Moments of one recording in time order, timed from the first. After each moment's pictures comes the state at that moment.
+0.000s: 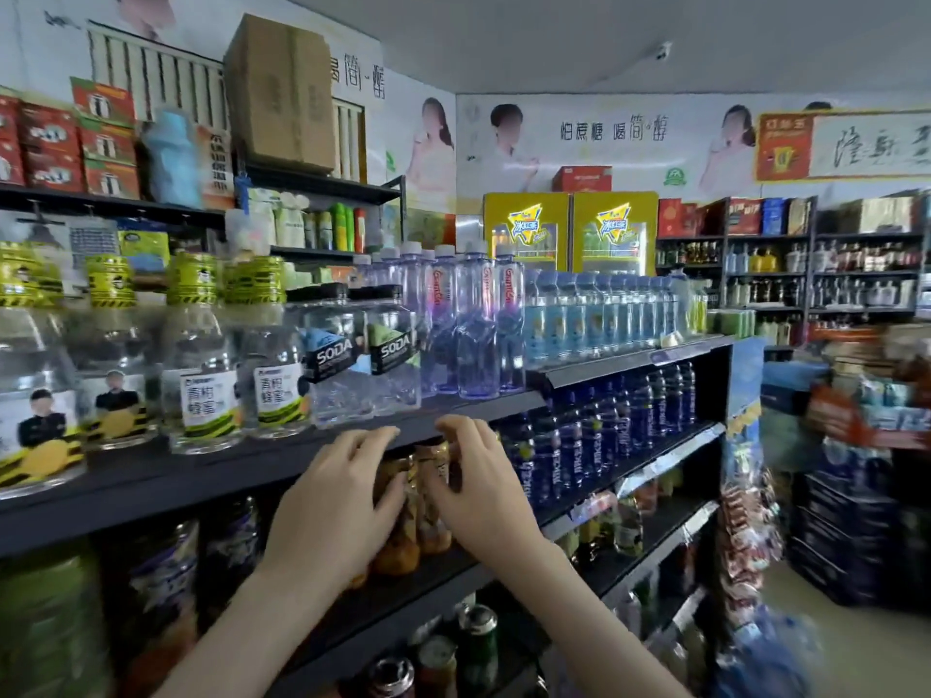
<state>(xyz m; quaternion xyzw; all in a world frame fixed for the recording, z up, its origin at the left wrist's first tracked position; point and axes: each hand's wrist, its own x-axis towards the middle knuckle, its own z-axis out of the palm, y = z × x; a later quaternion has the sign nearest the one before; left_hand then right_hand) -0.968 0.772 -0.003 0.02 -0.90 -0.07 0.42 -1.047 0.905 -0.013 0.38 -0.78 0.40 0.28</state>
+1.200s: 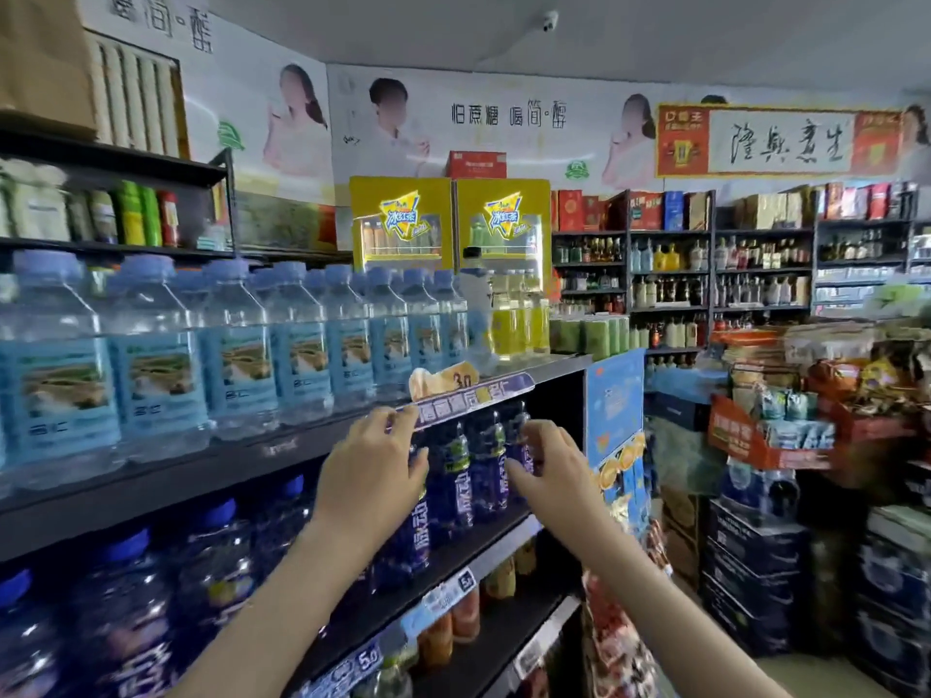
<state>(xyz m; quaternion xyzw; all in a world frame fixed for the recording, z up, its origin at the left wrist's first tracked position) -1.545 1.161 0.018 -0.03 -0.92 -0.05 0.39 -1.602 1.350 -0.012 0.20 -0.85 0.41 0.25</state>
